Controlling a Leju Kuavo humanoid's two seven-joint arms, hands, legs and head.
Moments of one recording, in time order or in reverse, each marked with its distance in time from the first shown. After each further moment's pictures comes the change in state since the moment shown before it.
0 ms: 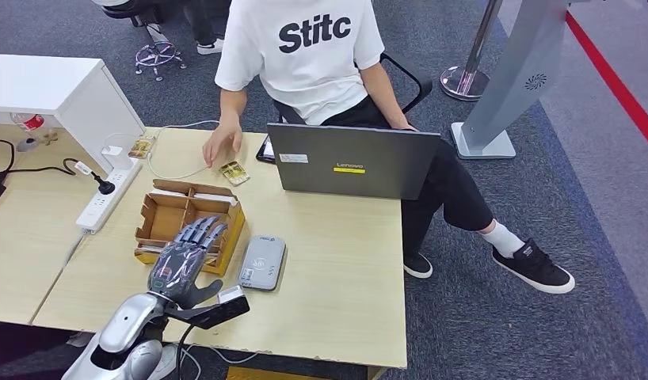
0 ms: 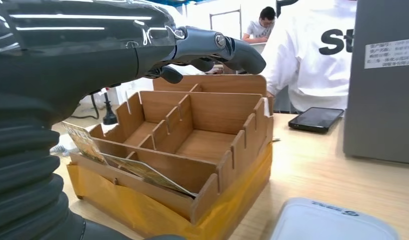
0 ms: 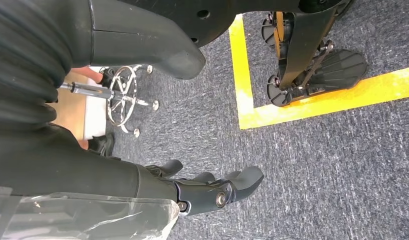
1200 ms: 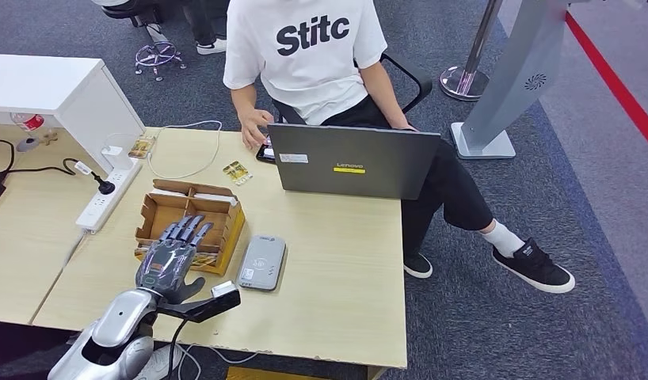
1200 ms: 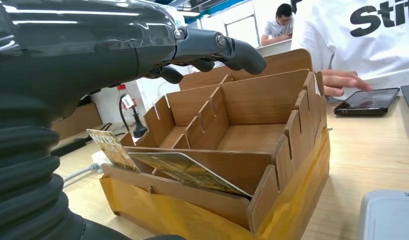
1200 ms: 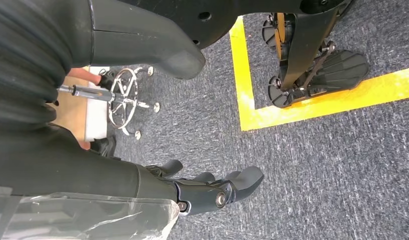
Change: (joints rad) left arm -0.020 0.047 0.001 0.029 -0.086 -0.043 0.083; right arm 0.000 0.008 -0.025 0.000 0.017 -0.002 0.002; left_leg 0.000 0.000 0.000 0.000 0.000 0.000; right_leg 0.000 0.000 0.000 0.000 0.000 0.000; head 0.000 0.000
